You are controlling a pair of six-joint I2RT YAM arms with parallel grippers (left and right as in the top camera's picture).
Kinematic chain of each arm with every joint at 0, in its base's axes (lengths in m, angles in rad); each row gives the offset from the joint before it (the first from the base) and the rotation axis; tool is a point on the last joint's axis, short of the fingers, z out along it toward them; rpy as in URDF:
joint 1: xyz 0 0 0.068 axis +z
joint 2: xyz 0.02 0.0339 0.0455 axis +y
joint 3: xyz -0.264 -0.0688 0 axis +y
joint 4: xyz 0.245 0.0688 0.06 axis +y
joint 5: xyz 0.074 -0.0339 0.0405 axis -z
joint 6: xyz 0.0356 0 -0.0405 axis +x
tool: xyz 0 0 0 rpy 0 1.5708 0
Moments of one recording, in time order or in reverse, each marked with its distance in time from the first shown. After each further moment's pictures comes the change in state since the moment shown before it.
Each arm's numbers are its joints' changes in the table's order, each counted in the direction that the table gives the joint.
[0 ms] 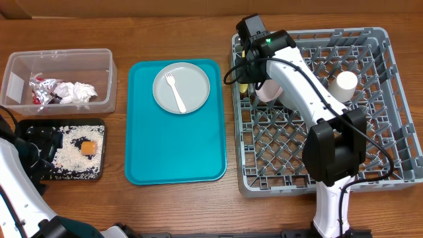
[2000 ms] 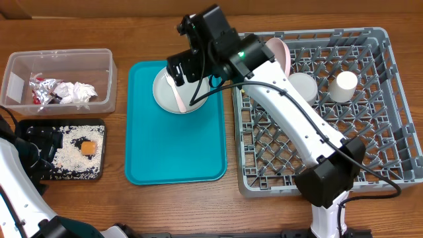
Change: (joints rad) left arm 0.000 0.000 0.000 0.000 0.000 0.000; right arm 0.247 -0.102 -0.188 -0.115 -0.263 -0.080
